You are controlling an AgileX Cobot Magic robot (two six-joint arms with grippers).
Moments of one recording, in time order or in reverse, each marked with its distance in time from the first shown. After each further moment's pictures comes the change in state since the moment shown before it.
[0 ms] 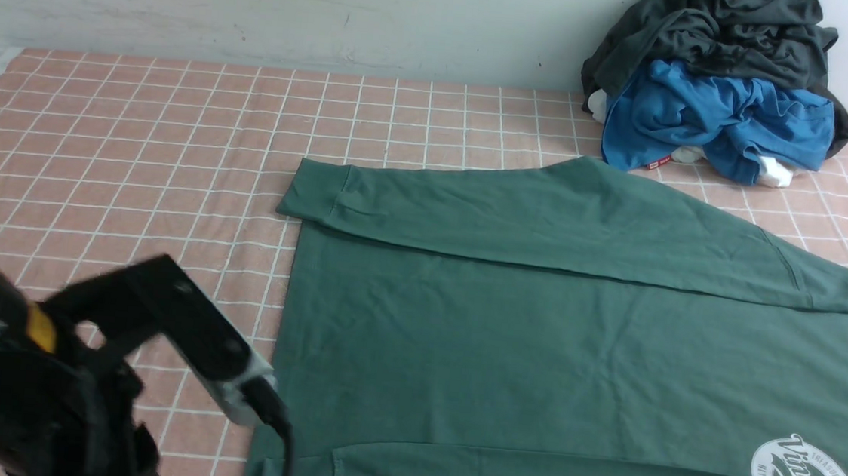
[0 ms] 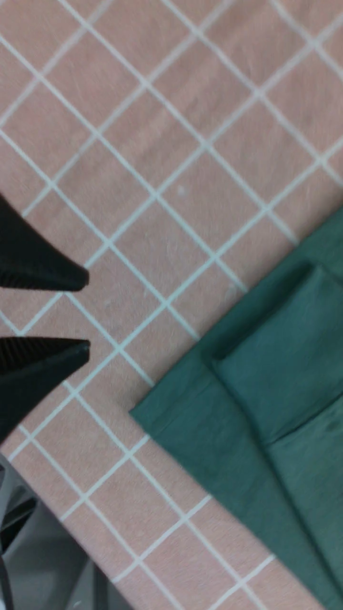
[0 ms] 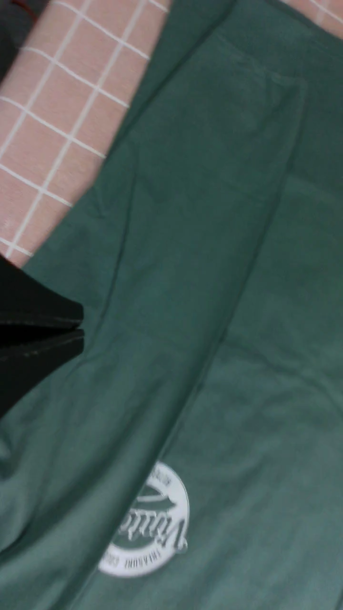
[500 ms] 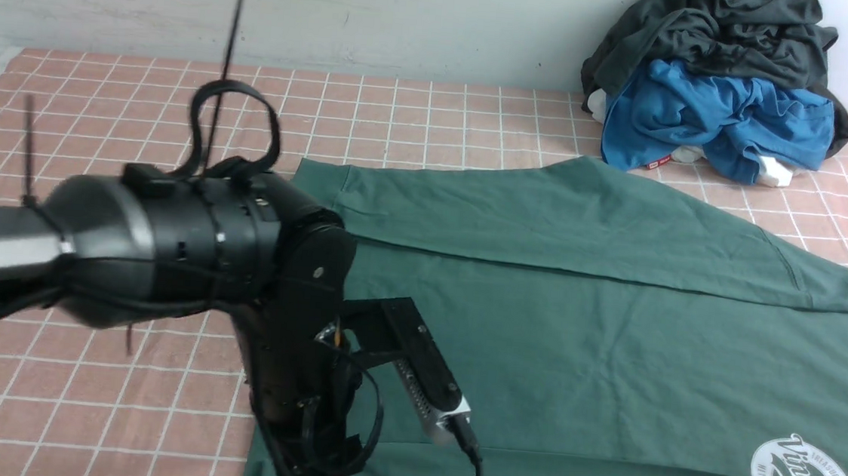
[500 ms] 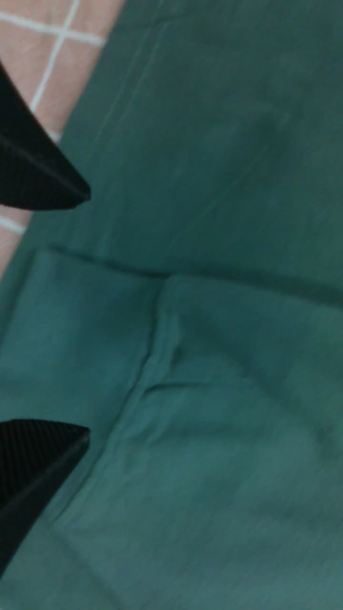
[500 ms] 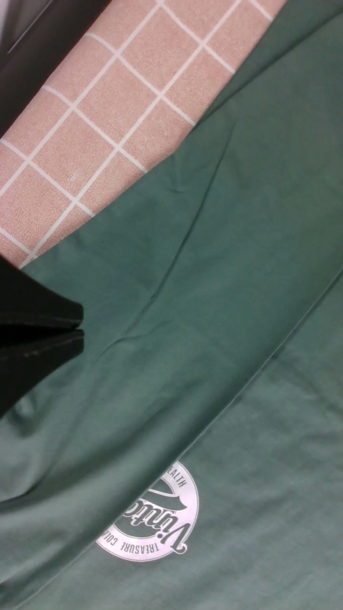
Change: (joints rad) right arm 0.158 0.020 0.000 -0.177 0.011 0.018; left arm -0.210 0.544 -0.292 0.168 -0.177 0.000
